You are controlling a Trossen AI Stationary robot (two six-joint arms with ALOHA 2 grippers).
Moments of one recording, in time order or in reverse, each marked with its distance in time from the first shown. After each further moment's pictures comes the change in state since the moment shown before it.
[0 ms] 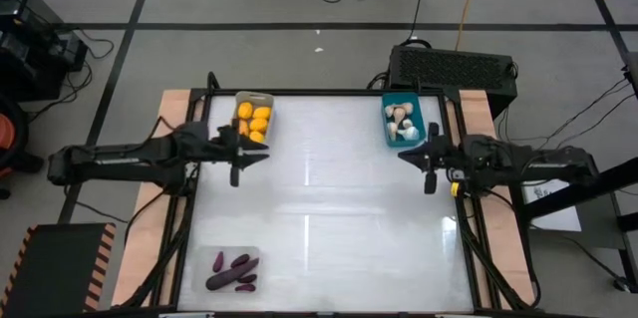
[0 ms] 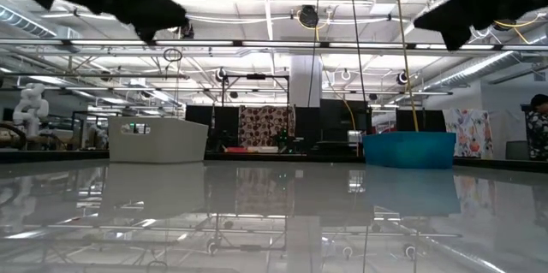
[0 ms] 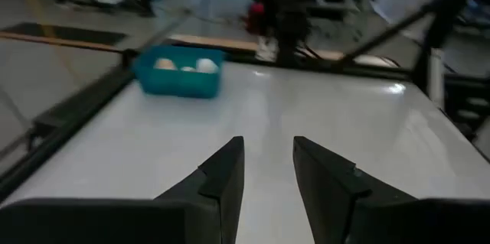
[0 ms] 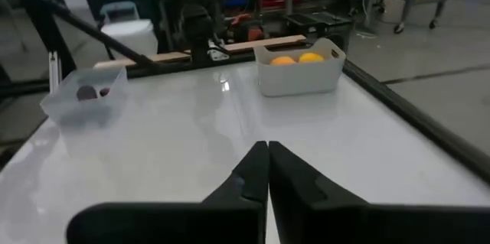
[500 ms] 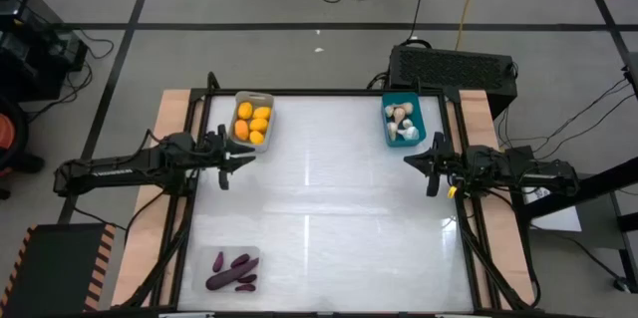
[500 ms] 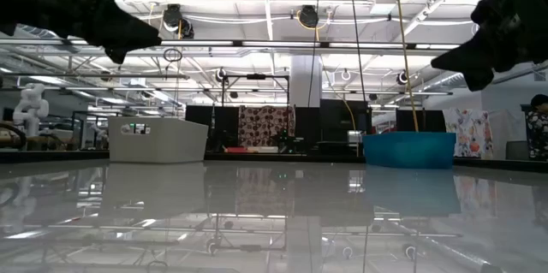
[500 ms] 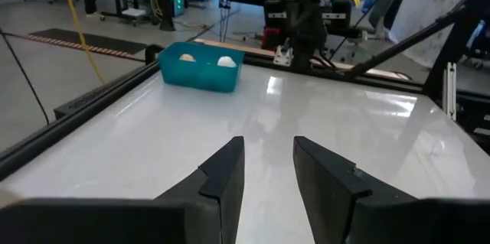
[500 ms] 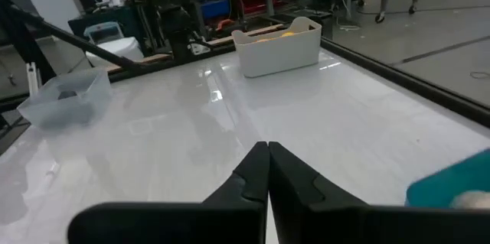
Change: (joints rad) left arm -0.001 -0.329 -0.222 -0.036 -0.078 -0.058; right arm -0.008 -0.368 -0.246 -0.097 0.060 0.121
